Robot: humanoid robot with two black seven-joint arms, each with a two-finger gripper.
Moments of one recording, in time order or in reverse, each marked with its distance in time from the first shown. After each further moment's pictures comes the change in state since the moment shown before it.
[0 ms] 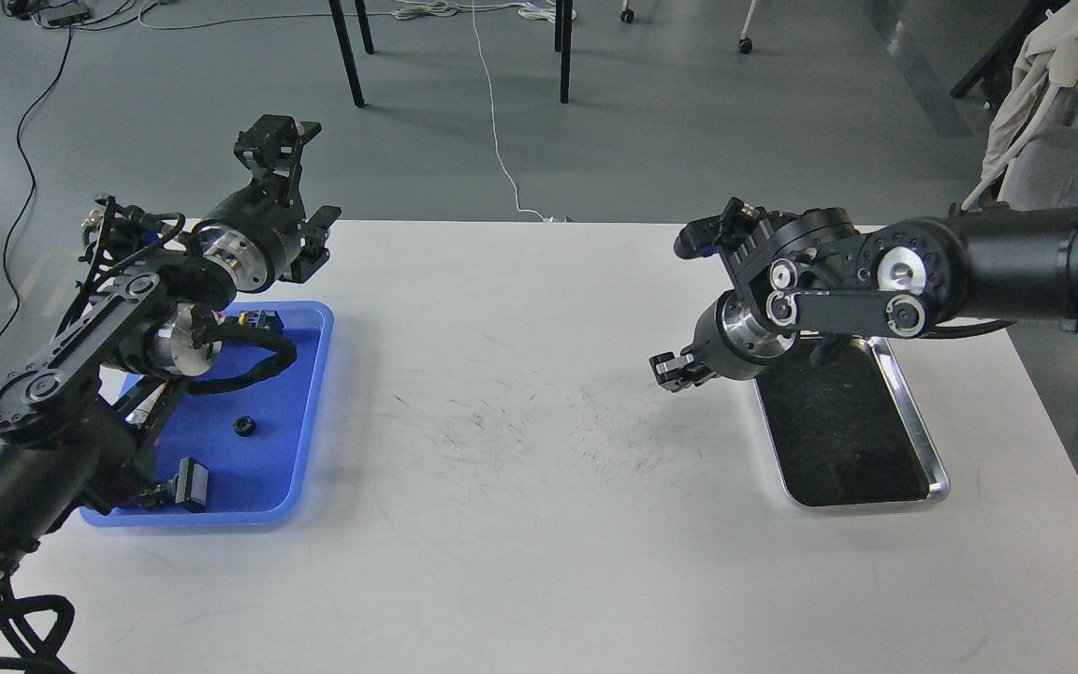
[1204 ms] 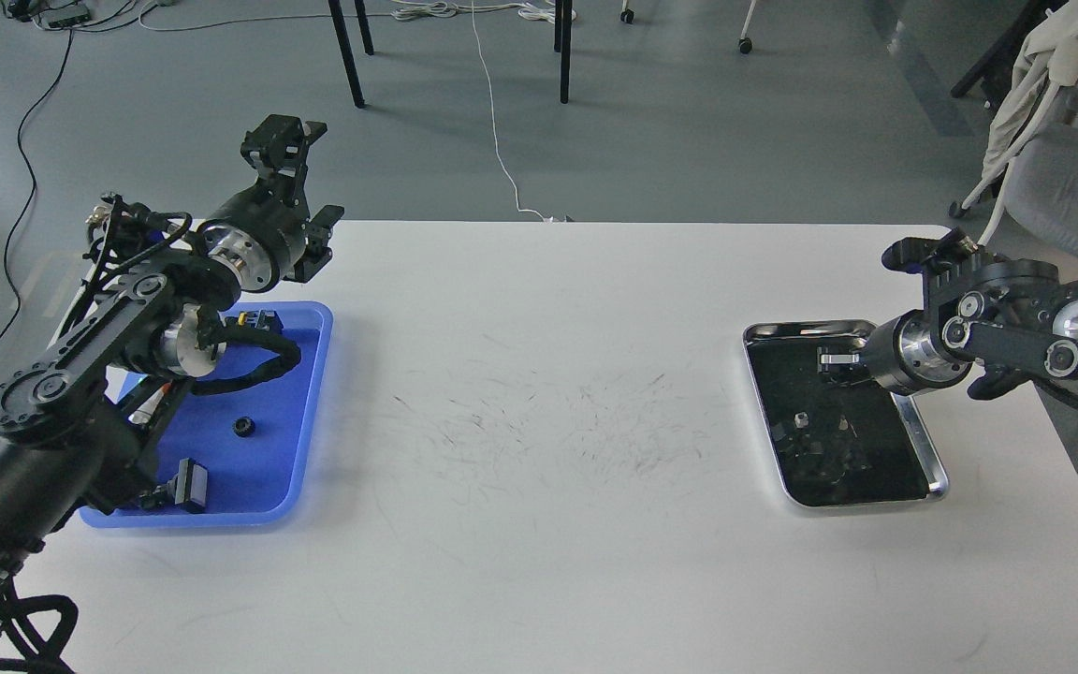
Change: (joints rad) left arm -0.002 -0.008 0.005 0.000 0.027 0.000 0.000; right arm -0.302 -0.231 0.112 -0.187 -0.085 -0.064 0.021
